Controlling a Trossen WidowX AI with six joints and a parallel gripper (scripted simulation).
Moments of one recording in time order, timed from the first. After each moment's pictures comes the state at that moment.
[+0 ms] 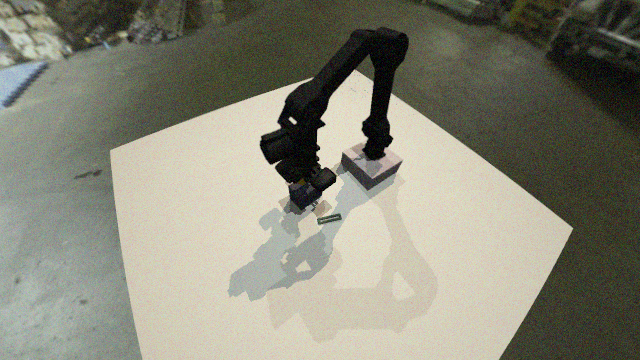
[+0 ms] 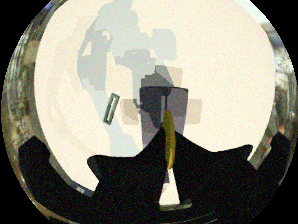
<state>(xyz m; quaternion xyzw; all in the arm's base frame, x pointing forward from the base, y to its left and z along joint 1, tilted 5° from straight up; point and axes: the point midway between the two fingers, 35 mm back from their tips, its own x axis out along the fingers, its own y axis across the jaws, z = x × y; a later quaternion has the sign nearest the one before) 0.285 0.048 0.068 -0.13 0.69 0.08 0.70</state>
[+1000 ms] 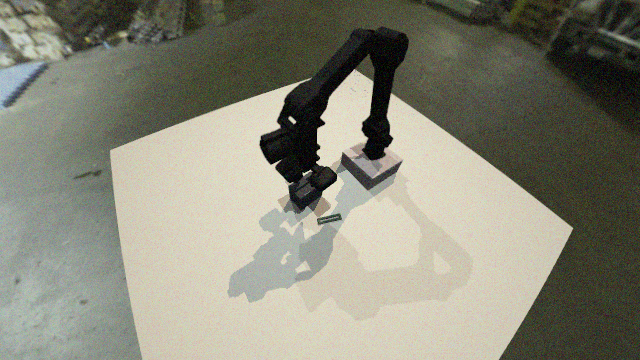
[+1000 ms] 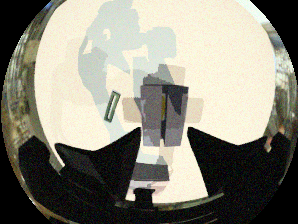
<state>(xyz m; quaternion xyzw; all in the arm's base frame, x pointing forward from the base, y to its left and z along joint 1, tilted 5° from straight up) 0.283 0.049 0.071 -0.14 0.70 0.08 0.70</state>
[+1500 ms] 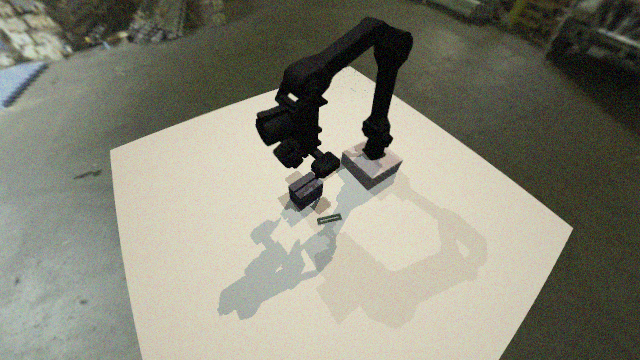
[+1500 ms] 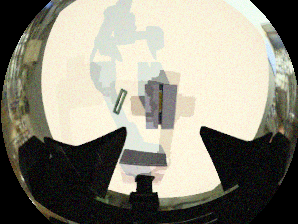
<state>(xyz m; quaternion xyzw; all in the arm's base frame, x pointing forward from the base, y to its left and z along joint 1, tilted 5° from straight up) 0.280 0.052 0.124 -0.14 0.70 0.08 0.70</state>
